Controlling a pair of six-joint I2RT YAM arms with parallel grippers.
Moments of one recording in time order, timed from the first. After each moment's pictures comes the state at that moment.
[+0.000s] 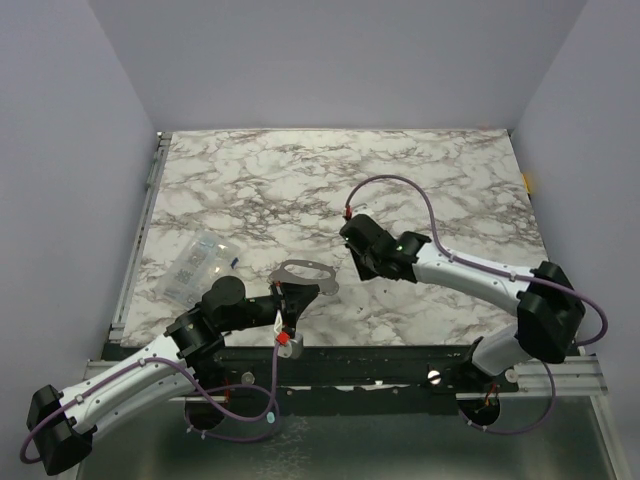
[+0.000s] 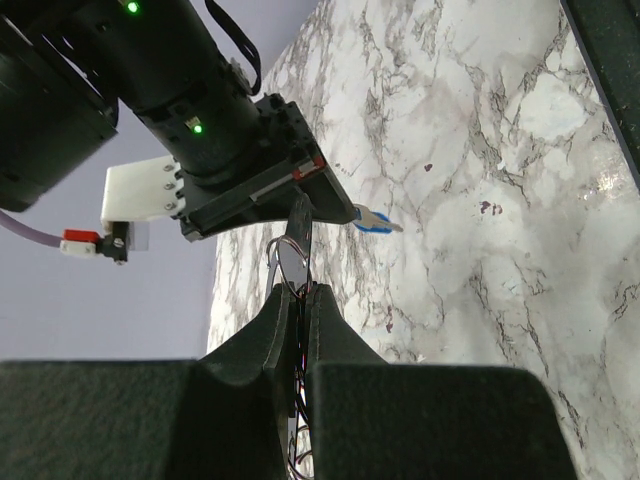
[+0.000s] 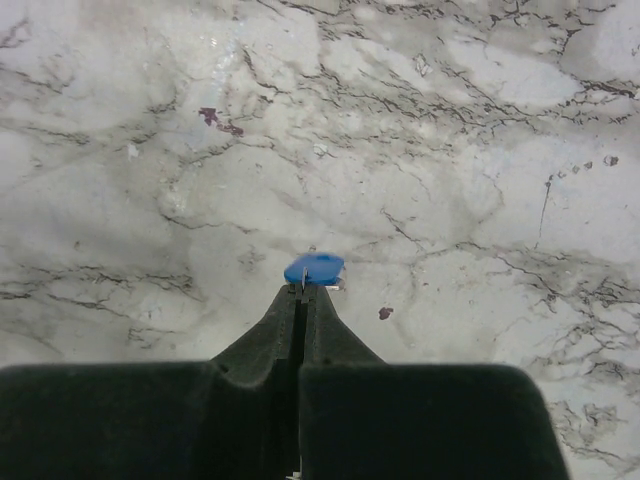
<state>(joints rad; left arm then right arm) -0.90 0.53 0.32 0.04 0.47 1.08 0.91 1.53 1.07 -0.58 0.34 0.39</state>
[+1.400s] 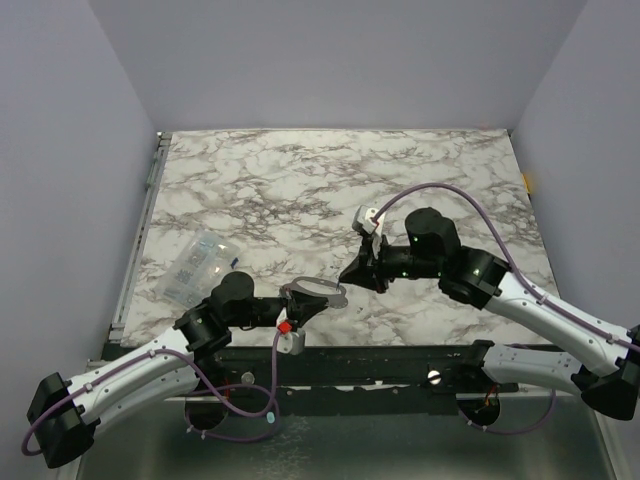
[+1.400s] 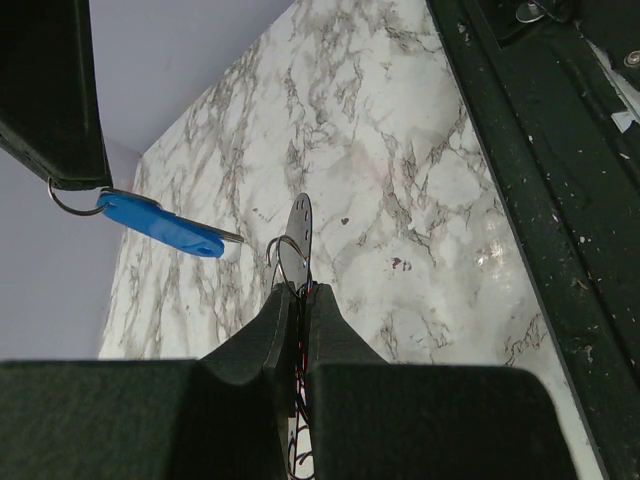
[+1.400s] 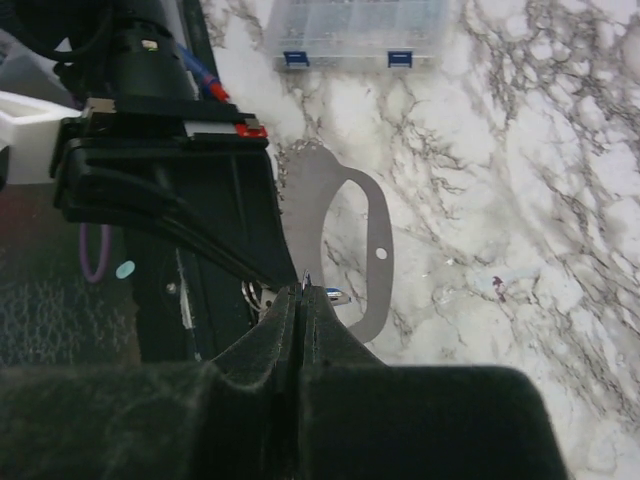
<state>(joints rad) -0.90 0.63 0.33 0.10 0.62 0.88 0.91 1.04 0.99 -0.35 -0.39 -0.01</state>
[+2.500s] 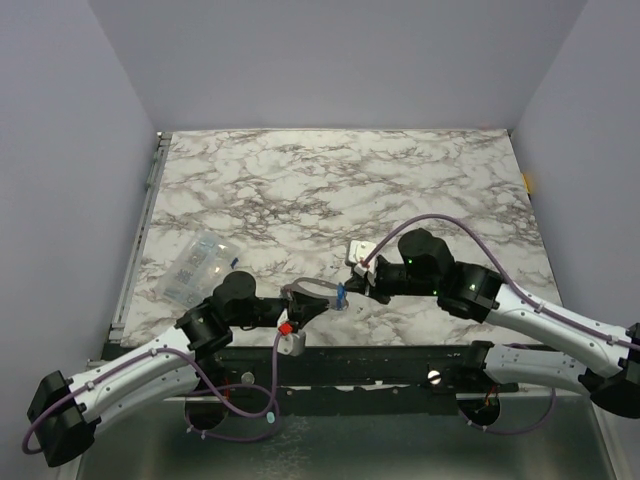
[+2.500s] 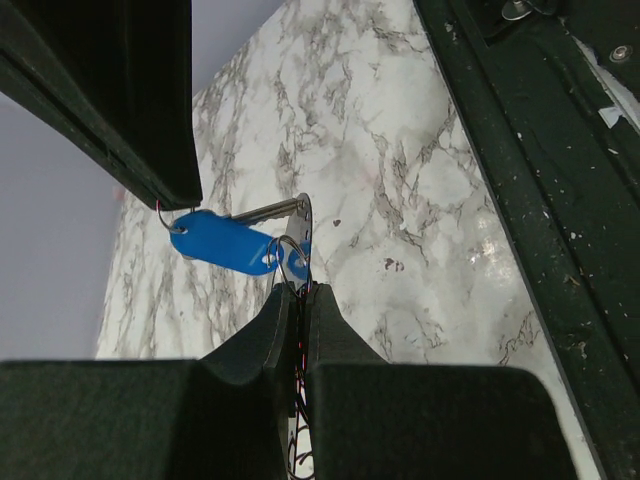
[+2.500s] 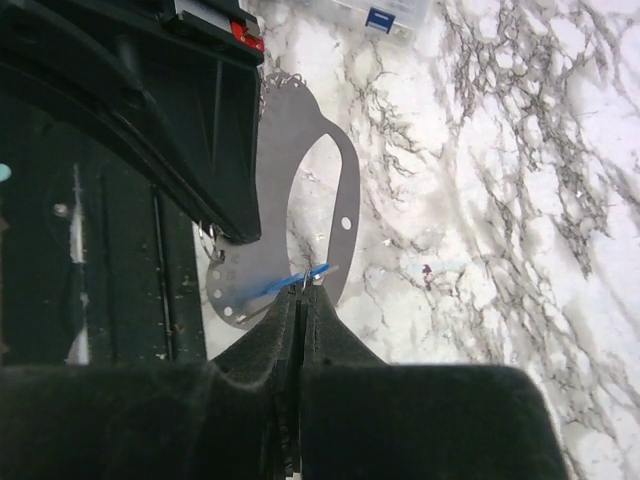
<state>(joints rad) -0.90 0.64 0.33 0.10 0.64 0.89 0.99 0.99 0.88 -0.36 -0.30 -0.31</state>
